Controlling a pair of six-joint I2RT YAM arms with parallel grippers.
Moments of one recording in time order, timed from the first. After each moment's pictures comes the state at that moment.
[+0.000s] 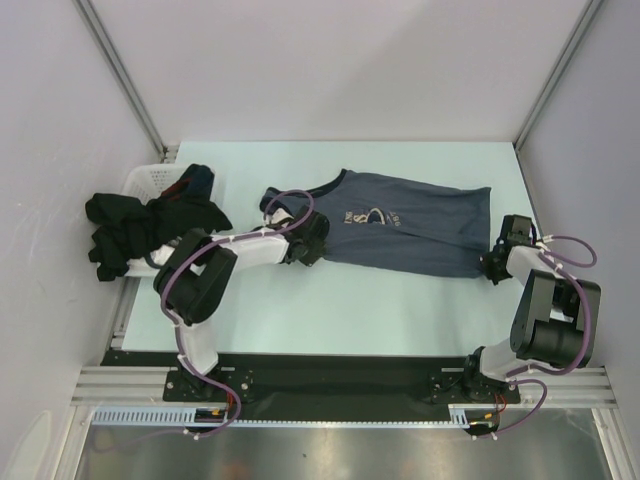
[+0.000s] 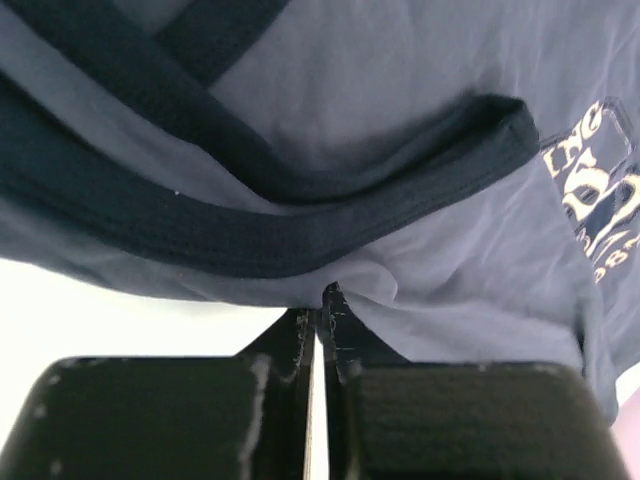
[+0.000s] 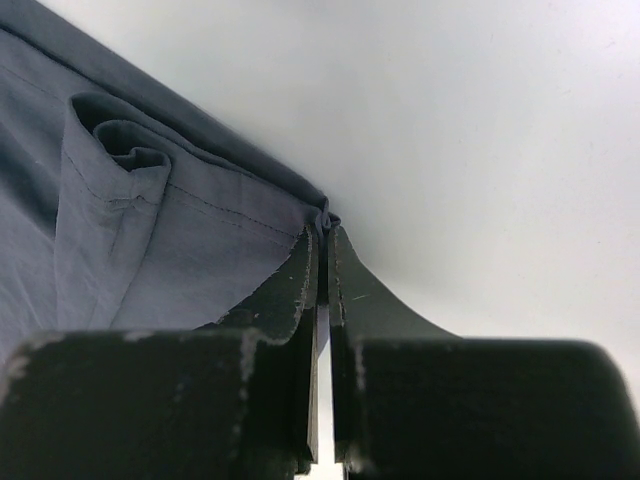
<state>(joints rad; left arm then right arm) -0.64 1.86 1.09 -0.25 -0.23 -1.41 -0.28 1.48 0.74 -0.34 0.20 0.98</state>
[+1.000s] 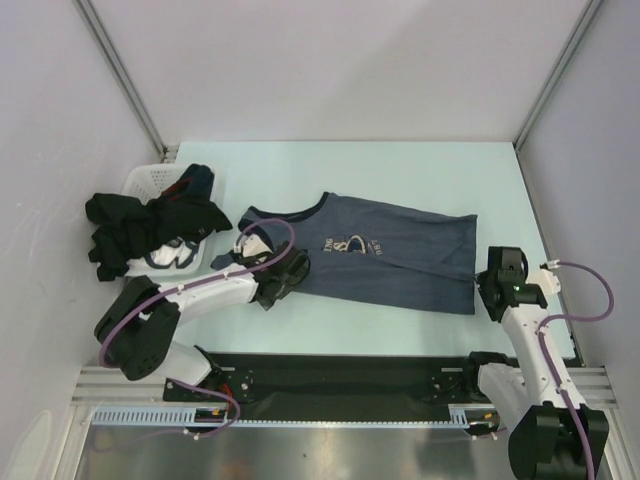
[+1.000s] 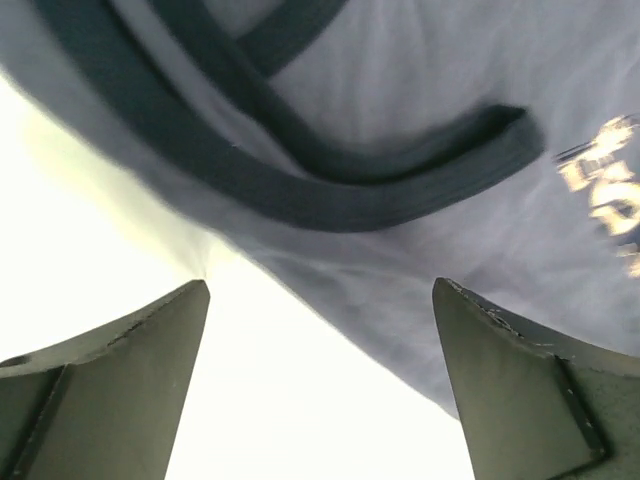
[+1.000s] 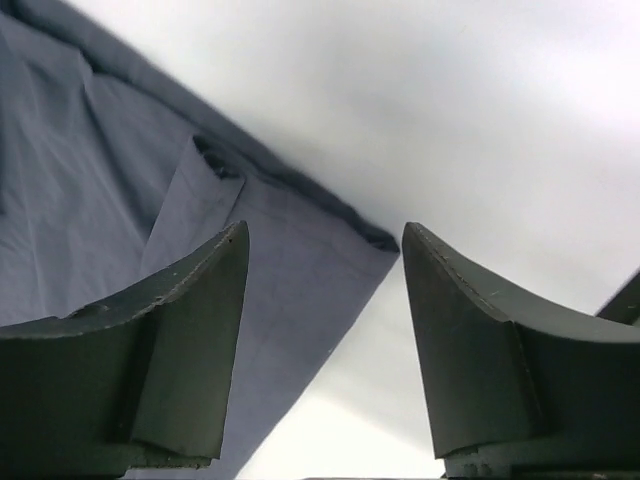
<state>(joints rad) -0.74 1.44 0.74 -0.44 -0.44 -1.41 -0.07 0.86 0.55 -0.72 0.41 1.13</state>
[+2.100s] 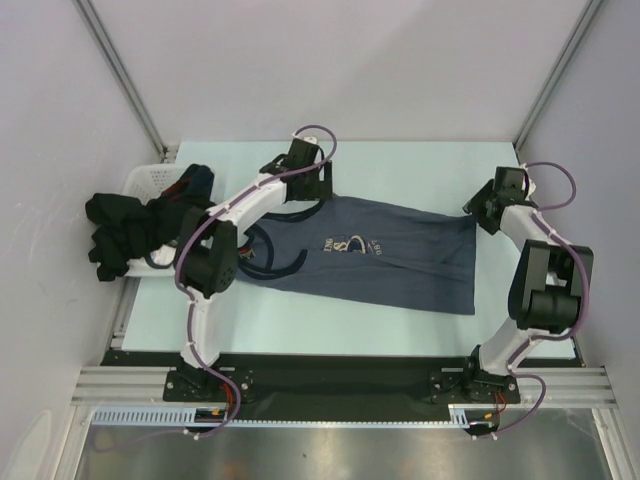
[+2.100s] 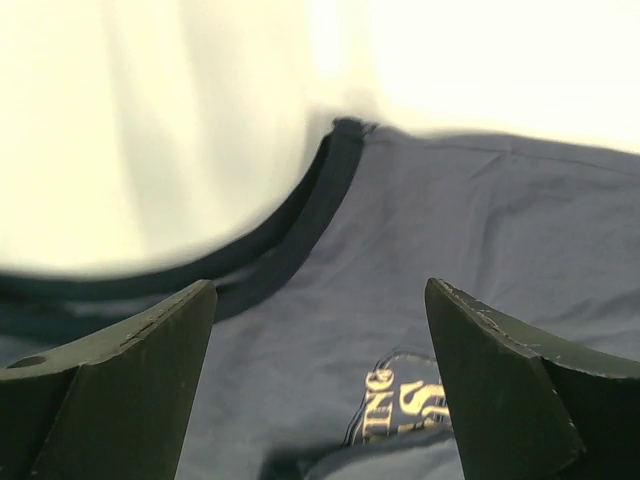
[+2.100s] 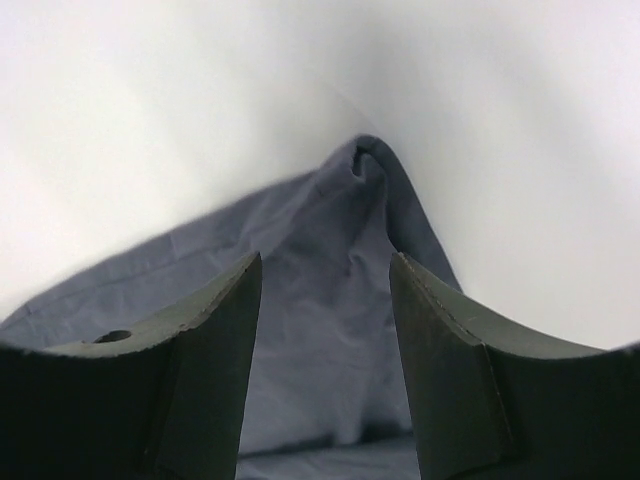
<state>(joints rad) -0.48 2.08 1.73 -0.48 -0.13 -0.38 -0.16 1.66 1.10 -0.26 0.06 0.60</state>
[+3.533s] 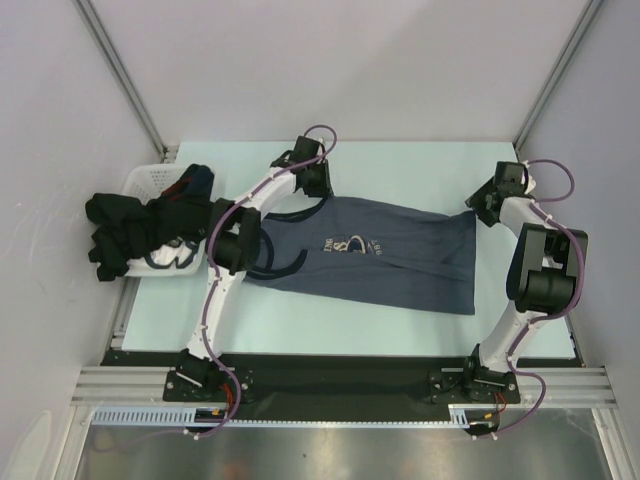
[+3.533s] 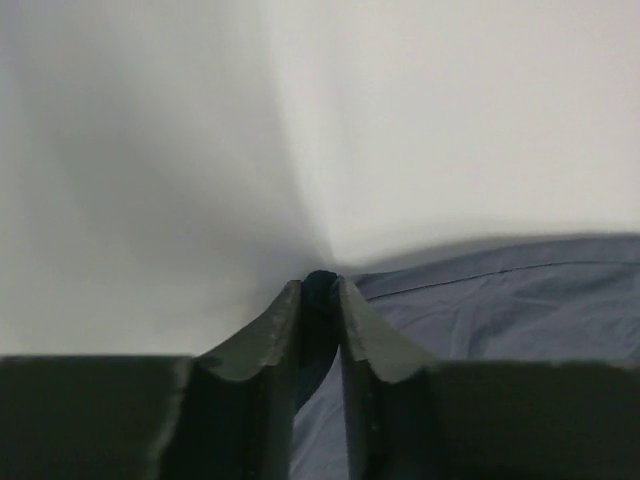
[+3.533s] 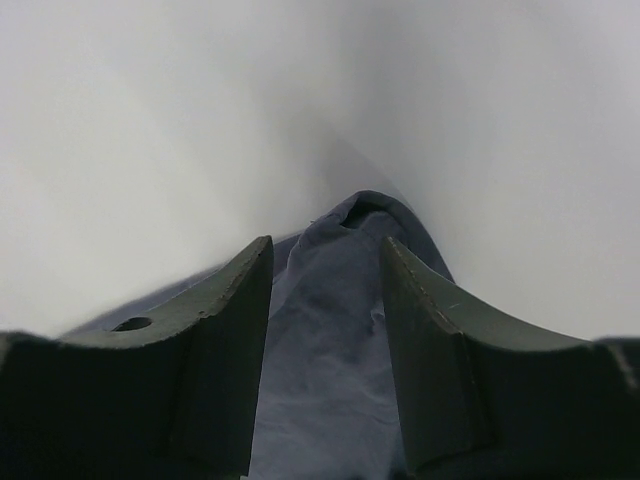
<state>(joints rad) -0.41 2.51 2.16 -0.50 0.16 -0.42 -0.18 1.82 1.22 -0.21 0.06 0.66</state>
